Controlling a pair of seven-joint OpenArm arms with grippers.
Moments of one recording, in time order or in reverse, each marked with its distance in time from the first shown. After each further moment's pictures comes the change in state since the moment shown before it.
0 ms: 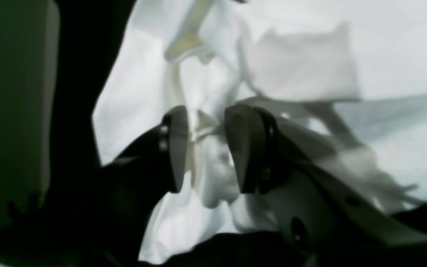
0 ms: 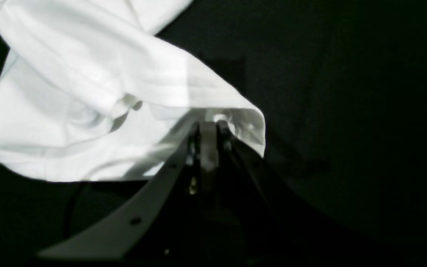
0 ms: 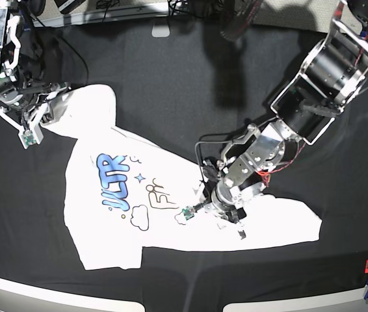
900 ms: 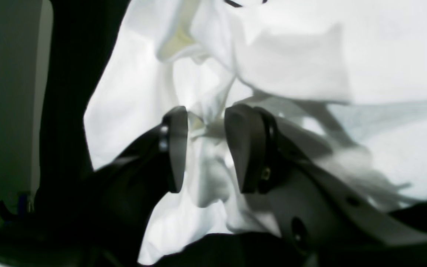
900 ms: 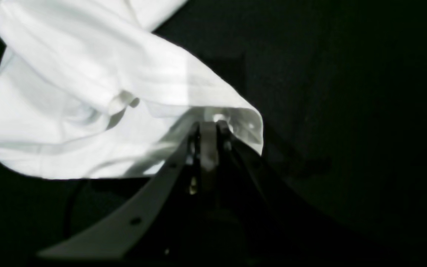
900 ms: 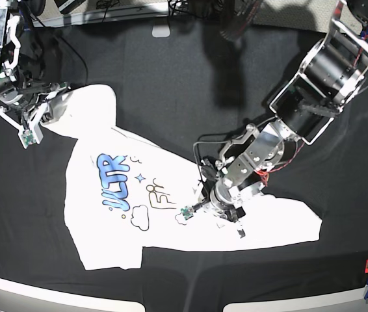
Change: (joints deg) left arm 0.0 0.3 0.0 0.0 -2.9 0.0 0.5; right arm 0.0 0.0 0.0 0.0 0.0 0.0 -0.4
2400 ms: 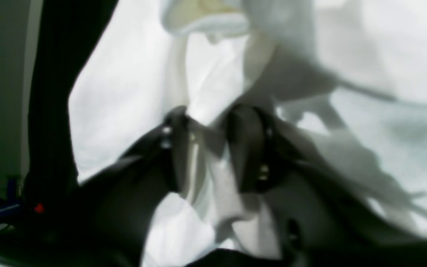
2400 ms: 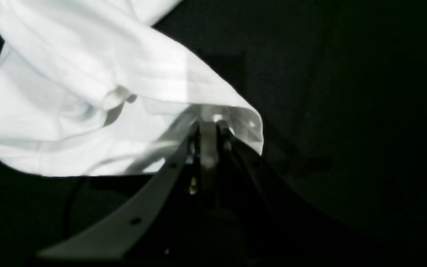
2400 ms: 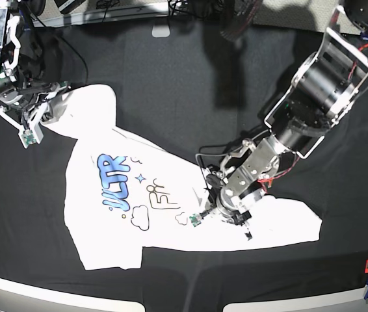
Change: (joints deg) left arm -4.4 3.2 -0.1 -13.6 -0.4 3.8 -5.5; right arm 0.0 0.0 0.0 0.0 0.0 0.0 -0.9
